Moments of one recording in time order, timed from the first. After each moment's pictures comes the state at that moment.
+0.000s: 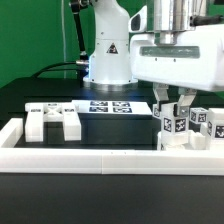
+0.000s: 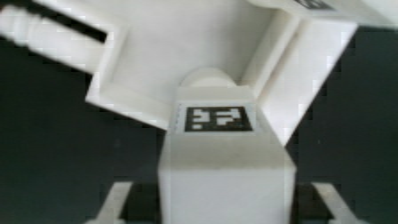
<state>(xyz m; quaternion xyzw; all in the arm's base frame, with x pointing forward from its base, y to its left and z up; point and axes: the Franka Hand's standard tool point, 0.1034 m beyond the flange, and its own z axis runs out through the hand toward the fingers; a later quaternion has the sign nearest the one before) 0.632 0.051 0.082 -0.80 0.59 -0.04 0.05</state>
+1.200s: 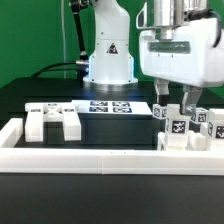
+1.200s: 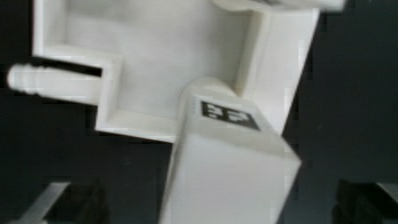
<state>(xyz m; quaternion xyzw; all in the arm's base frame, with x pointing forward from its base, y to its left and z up) 0.633 0.057 0.090 -0.81 0.58 -0.02 0.05</state>
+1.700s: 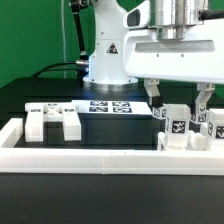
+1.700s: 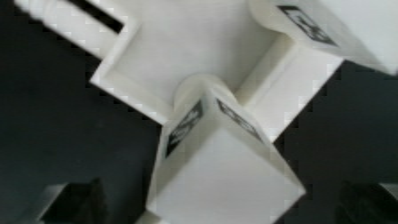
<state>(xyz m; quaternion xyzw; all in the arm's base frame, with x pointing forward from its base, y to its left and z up) 0.635 0.056 0.088 -0.92 0.38 -0.04 0.04</state>
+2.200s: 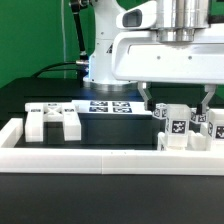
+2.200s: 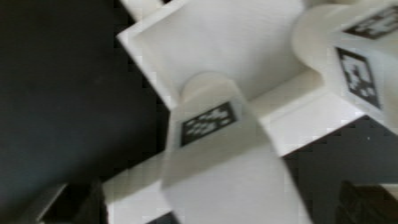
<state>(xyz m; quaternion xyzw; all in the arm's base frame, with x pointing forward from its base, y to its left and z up) 0.635 0.052 0.086 -0.98 0.20 -0.05 0.03</state>
